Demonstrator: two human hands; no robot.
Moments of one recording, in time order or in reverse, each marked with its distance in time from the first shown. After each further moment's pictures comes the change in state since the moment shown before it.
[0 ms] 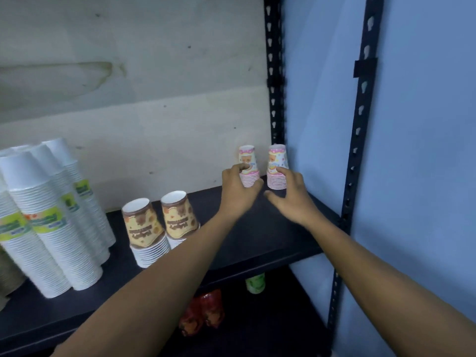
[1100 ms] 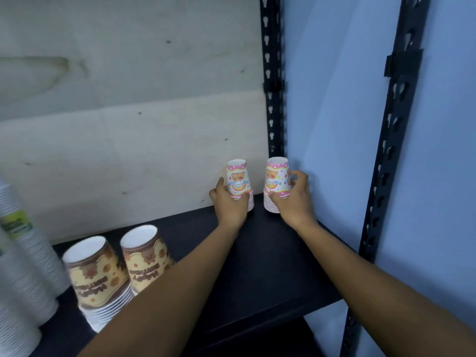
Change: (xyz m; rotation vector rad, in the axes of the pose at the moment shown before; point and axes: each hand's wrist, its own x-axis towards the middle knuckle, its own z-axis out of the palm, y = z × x) left_hand 0.089 -0.061 0.060 -0.156 0.186 -0.252; right_hand 0.100 0.049 0.028 0.099 0.285 0.083
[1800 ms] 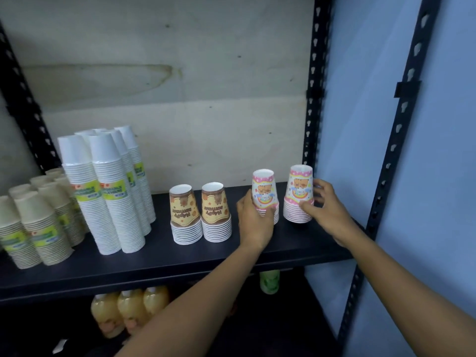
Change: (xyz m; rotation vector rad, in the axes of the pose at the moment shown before) left_hand -0.160 0.011 -0.094 0.046 0.080 0.117; right_hand -0.115 -0.055 -0.078 0.264 -0.409 -0.008
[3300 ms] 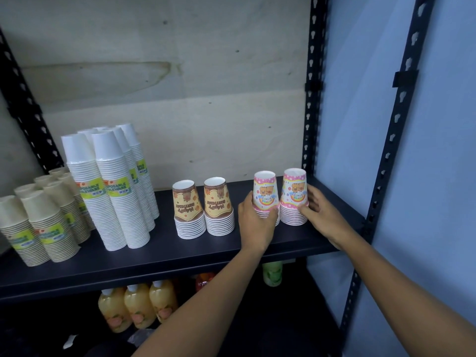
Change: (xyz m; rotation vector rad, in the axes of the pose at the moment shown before) left_hand -0.024 -0.005 -0.009 -0.012 0.004 -0.034; right_hand -0.023 0.013 0.013 0.037 -0.117 0.071
